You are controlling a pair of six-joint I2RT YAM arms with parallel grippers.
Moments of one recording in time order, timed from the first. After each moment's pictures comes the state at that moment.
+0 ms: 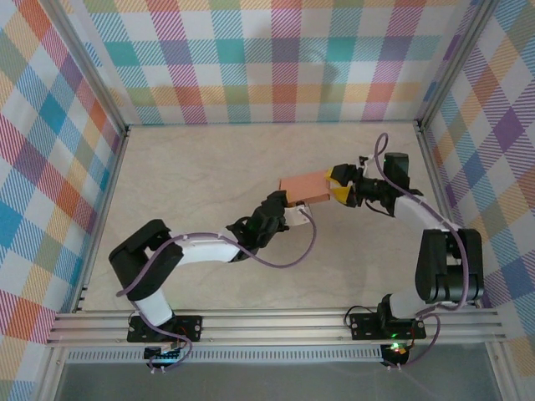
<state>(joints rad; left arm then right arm) -0.92 1.69 0.88 0.40 -0.41 0.81 0.01 1.48 0.88 -0.07 -1.03 0.85</state>
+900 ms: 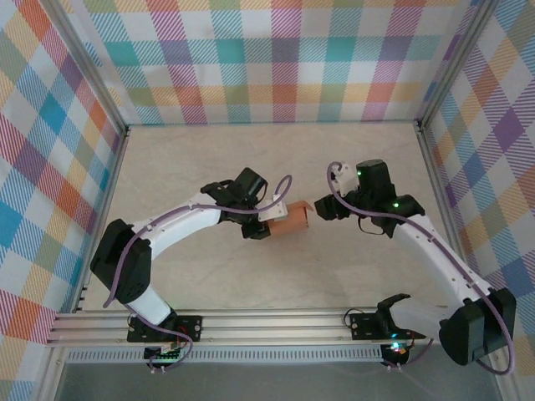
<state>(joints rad) -0.69 1.61 1.20 -0.73 0.23 0.60 0.39 1.15 0.98 -0.61 -0.29 -0.07</state>
